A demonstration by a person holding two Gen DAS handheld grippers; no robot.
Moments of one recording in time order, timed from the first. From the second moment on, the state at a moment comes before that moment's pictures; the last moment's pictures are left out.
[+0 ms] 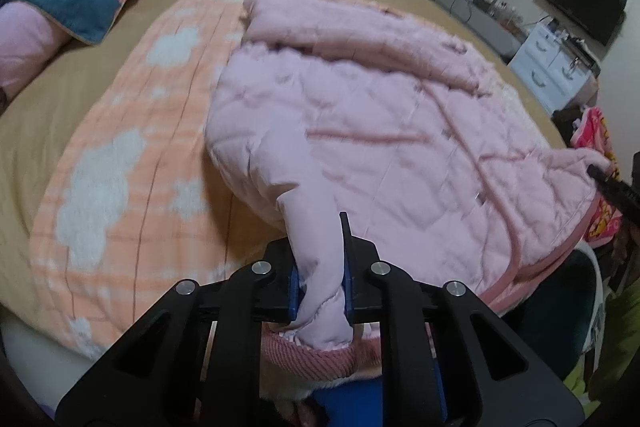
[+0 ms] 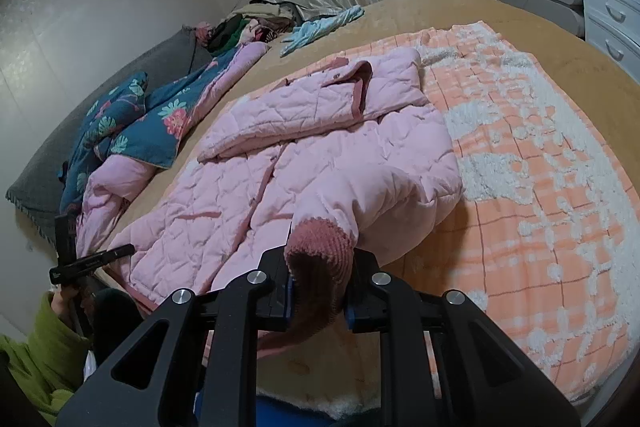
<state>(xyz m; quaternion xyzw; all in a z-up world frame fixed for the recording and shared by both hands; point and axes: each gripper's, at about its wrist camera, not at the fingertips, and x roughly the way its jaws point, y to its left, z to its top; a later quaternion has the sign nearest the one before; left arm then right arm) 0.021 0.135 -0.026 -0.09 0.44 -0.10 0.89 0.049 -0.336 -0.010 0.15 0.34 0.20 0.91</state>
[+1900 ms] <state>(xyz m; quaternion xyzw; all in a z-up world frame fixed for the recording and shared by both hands) 0.146 0.140 0.098 -0.11 0.29 -0.07 0.95 0.185 -0.355 0.093 0.23 0.26 0.16 0.92</state>
